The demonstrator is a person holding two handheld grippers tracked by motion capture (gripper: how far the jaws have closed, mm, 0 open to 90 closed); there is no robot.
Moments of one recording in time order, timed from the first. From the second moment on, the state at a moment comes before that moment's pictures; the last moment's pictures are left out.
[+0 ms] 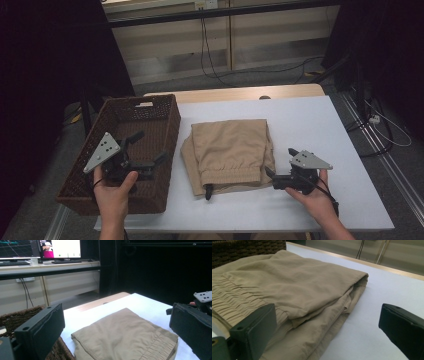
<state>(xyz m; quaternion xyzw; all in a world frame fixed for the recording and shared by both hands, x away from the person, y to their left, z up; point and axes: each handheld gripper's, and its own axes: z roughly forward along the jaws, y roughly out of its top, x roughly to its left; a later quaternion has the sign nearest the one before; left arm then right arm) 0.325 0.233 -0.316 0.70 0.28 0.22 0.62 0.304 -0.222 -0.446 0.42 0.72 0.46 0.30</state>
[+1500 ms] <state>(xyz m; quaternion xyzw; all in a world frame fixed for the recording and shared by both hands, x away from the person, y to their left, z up) 0.323 0.230 -0.319 0.70 0.28 0.23 0.61 0.334 -0.189 -0.461 0.46 0.77 0.39 0.21</state>
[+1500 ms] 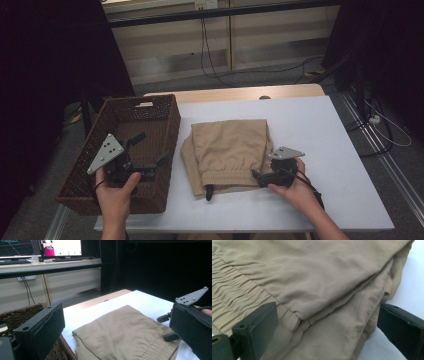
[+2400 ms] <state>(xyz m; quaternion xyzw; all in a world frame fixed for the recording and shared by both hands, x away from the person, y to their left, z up) 0.327 0.221 -0.319 0.70 0.28 0.21 0.62 0.339 -0.191 -0.464 0.51 0.75 0.39 0.14</state>
